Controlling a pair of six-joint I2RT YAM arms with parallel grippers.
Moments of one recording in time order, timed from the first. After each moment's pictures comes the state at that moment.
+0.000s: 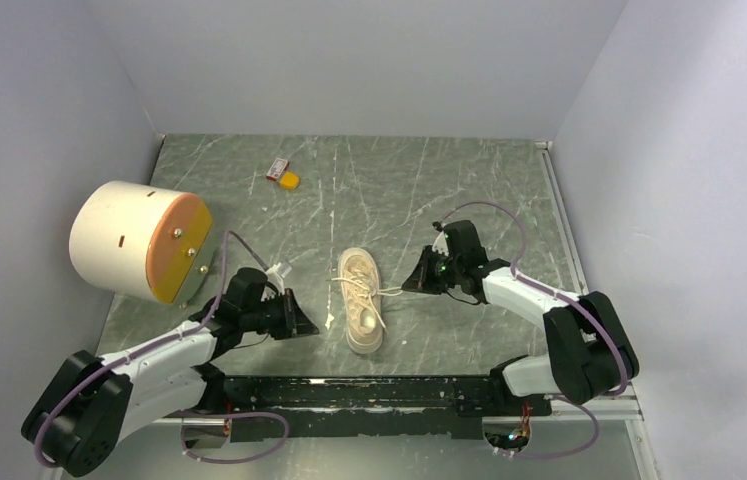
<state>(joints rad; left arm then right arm) -0.54 1.00 0.19 0.07 0.46 -0.80 0.40 1.36 0.58 -0.10 -0.38 0.60</state>
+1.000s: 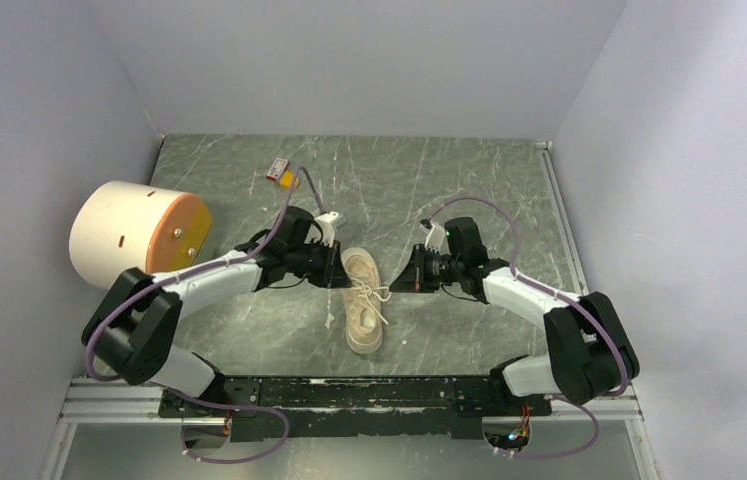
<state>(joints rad) -0.62 1.50 0.79 -0.02 0.51 -0.36 0.40 1.36 0.58 0.01 -0.69 0.53</state>
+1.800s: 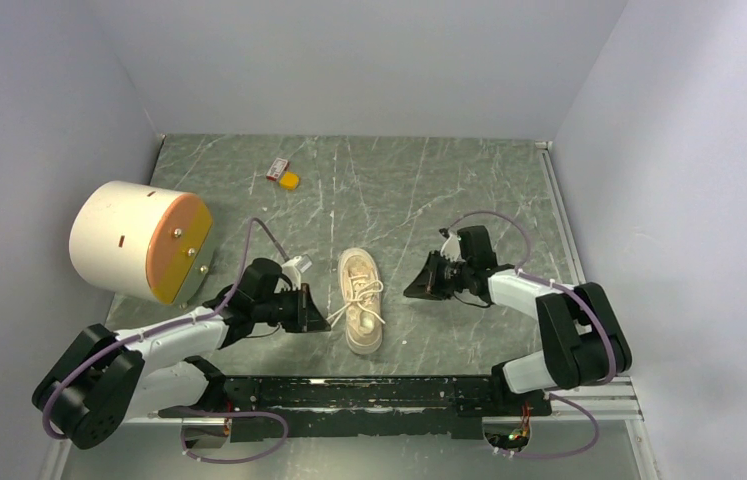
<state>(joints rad) -0.62 1.14 0.29 0.12 0.50 -0.67 0.28 1.43 0.51 0.00 -0.62 0.59</state>
